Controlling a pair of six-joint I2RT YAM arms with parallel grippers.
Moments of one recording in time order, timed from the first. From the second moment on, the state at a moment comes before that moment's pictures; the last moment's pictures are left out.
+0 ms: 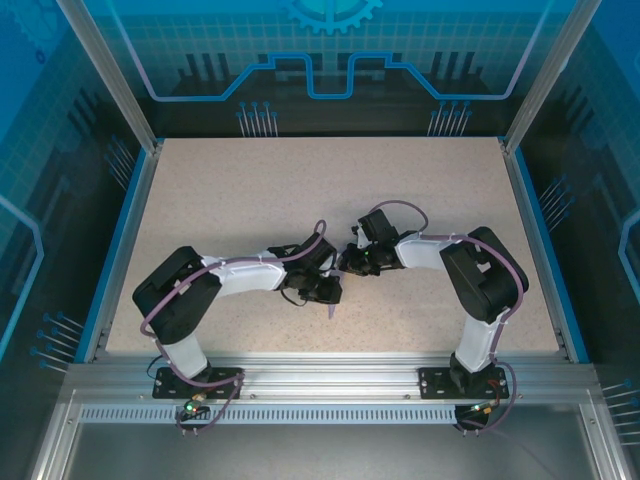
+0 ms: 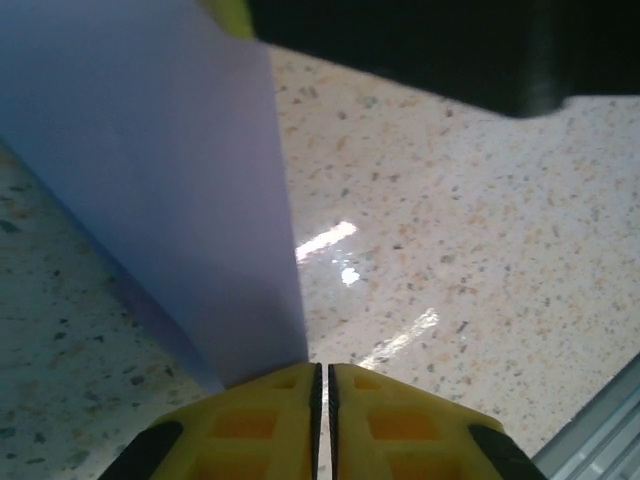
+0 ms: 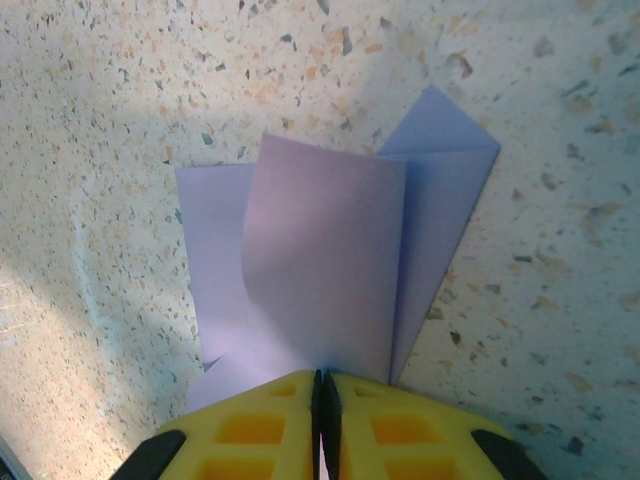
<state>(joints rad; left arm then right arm) -0.78 1.74 0.93 -0.32 0.33 -0.62 0.53 1.83 0.91 -0.14 -0.40 0.69</state>
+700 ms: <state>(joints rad) -0.77 1.73 0.86 -0.25 0.33 -0.70 0.52 1.82 0.89 -0.11 -0.43 0.68</state>
